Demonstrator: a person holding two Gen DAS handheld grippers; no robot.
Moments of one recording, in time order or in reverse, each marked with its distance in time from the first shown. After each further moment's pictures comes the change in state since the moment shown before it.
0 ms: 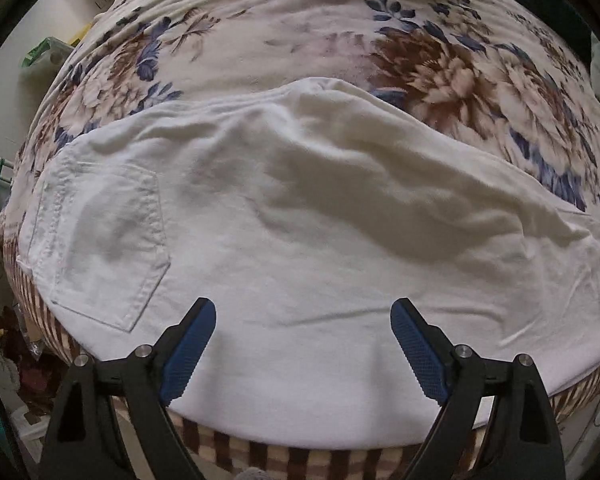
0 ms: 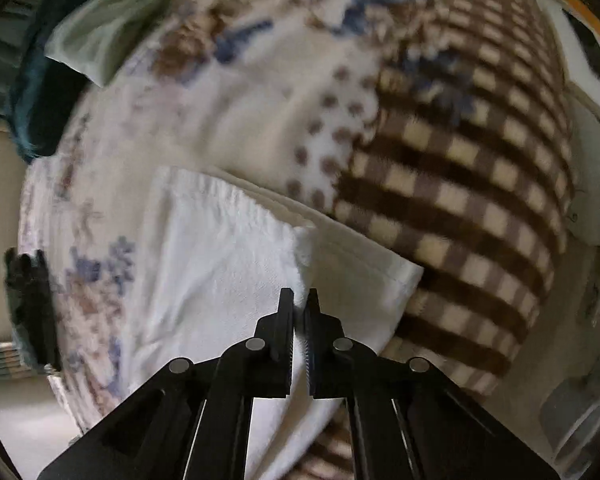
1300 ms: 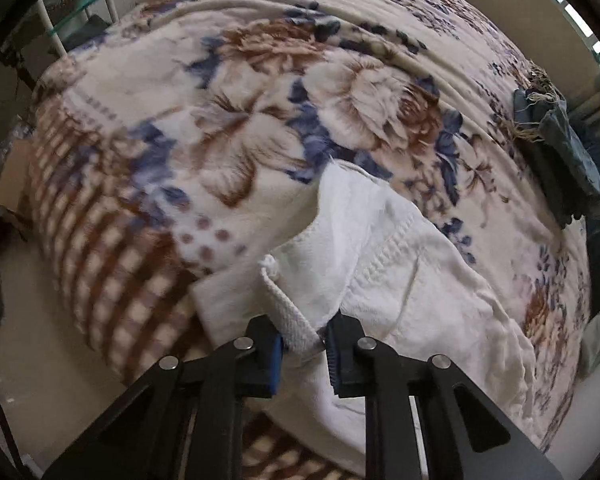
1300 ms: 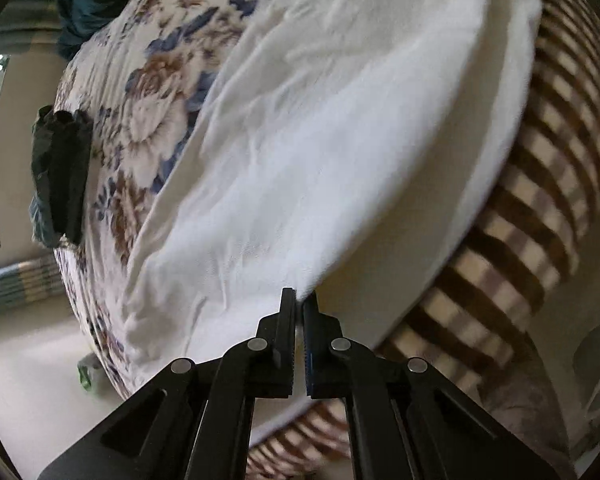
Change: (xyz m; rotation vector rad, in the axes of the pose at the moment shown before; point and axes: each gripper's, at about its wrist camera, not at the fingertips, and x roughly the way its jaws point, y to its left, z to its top) left arm -0.006 0.334 0.001 -0.638 -0.090 -0.167; right arm 0.033 0.116 -0.232 -0.114 0.257 0.082
